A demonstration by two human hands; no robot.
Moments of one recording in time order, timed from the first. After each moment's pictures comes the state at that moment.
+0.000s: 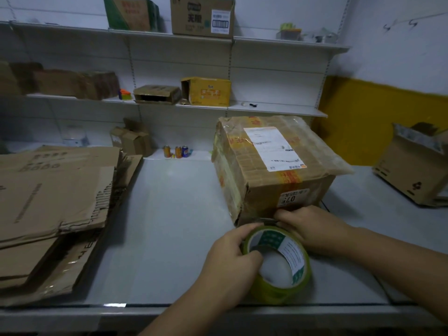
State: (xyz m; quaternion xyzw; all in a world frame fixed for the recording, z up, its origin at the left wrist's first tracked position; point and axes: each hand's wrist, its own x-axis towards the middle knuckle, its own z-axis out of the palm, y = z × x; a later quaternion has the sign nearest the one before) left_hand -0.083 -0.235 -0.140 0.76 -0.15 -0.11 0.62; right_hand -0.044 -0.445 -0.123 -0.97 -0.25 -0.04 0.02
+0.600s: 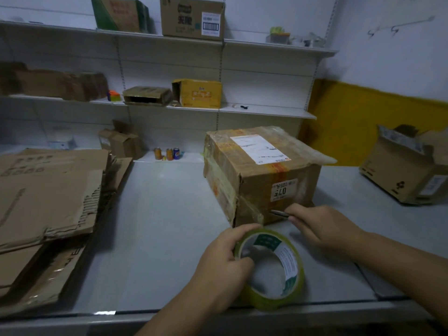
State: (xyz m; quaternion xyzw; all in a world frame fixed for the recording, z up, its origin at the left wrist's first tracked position) left_hand -0.084 -0.230 -0.137 0.77 -0.18 -0.13 0.59; right_hand -0.058 -0.479 -0.127 -0.95 -0.25 -0.17 0.05
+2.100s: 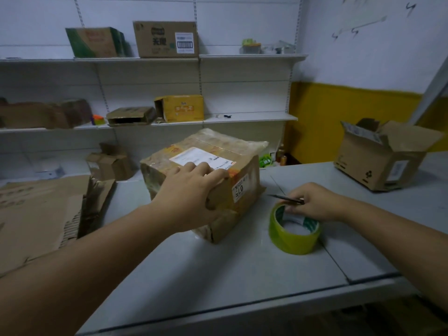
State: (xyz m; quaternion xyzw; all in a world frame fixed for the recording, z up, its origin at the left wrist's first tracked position) left_hand -0.002 -0.225 -0.055 0.91 -0.37 0.18 -0.01; right_hand -0.038 -0.523 -0.100 -0.97 -0.06 0.00 0.23
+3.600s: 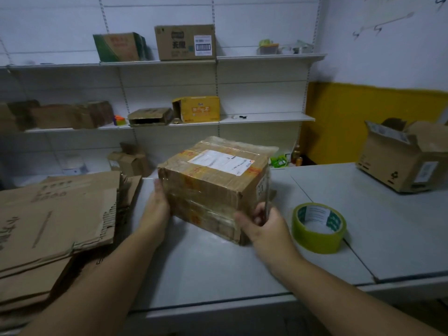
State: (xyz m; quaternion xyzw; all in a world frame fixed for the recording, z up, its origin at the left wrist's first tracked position) left_hand 0.021 -0.152 -0.115 0.74 0.04 0.04 0.67; right_hand -0.081 -0.338 -0.133 -0.73 0.09 -0.13 0.67
